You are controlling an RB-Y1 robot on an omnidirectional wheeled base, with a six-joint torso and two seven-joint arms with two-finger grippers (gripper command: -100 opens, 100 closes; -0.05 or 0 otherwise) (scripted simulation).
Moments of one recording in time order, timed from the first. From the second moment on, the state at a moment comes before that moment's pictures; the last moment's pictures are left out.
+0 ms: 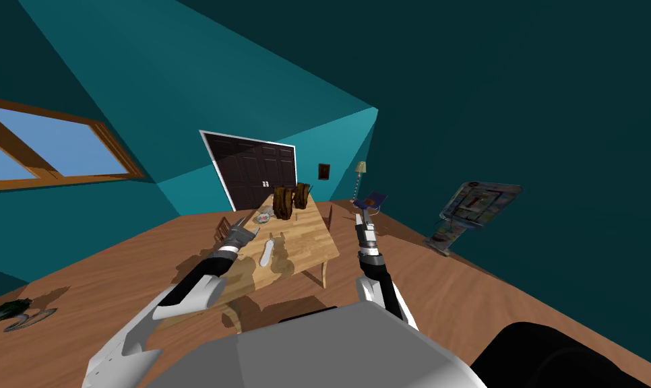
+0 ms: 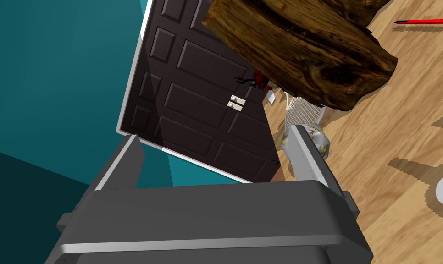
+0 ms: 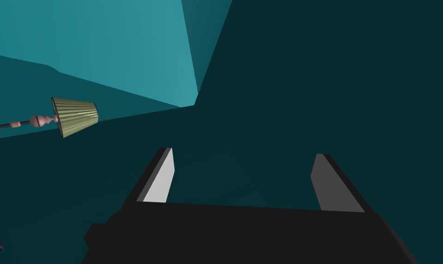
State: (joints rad) left arm 0.17 0.41 0.09 -1.81 0.25 -0.05 0.64; right arm 0.47 -0.01 0.07 -2.23 -0.02 -0.52 0.17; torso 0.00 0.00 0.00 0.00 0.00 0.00
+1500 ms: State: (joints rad) left arm -0.04 0.55 0.18 -1.40 0.37 0.20 0.92; right arm 0.47 -0.01 0.07 -2.23 -0.02 -0.52 0.17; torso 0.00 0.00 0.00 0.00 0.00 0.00
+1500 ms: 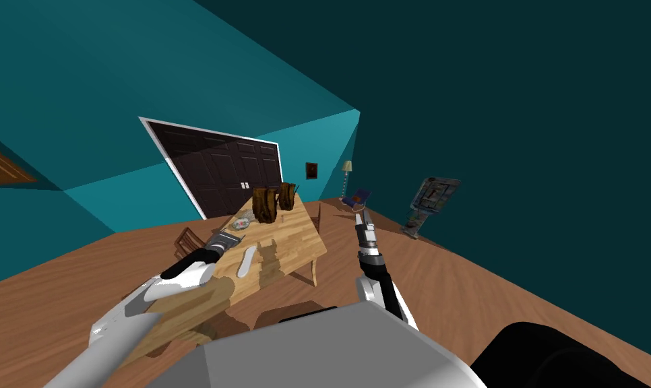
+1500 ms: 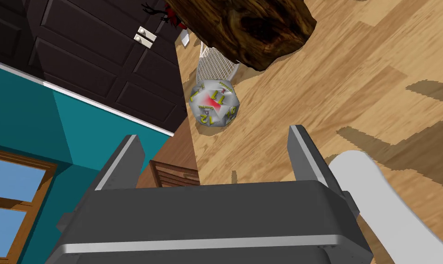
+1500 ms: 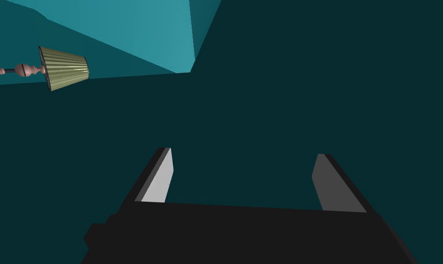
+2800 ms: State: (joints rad) left arm -0.20 0.65 0.27 -1.03 0.45 0.45 1.16; right arm 0.47 -0.01 0.07 -2.23 -0.02 -0.52 0.17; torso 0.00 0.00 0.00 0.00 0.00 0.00
